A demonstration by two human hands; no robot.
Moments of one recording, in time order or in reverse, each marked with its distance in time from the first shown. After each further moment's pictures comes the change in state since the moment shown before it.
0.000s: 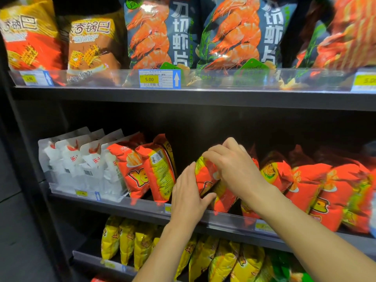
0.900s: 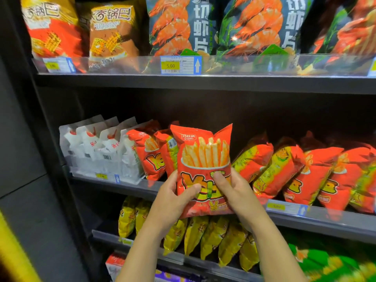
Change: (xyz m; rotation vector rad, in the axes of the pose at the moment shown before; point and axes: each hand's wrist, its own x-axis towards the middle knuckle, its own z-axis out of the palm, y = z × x) left_hand -0.072 -0.015 -0.115 -0.879 -0.244 -0.243; right_hand -0.063 -0.090 0.022 1.439 -0.076 0.789
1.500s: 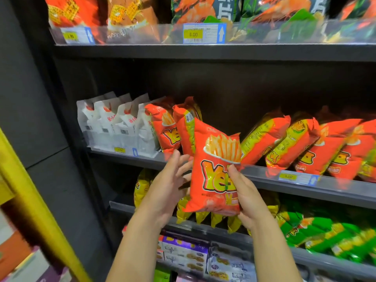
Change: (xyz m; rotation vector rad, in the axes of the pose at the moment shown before) left_hand -0.050 0.014 -0.040 -0.196 0.024 -0.274; right_hand -0.051 0.036 0.045 0.334 0.102 0.267
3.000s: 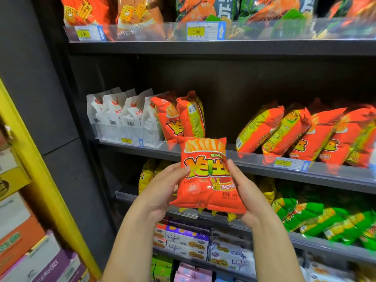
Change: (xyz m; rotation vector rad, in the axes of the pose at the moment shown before) left_hand -0.043 -0.015 -0.021 0.079 0.019 -0.138; right_hand -0.058 -0.007 0.017 0.002 -0.053 0.170
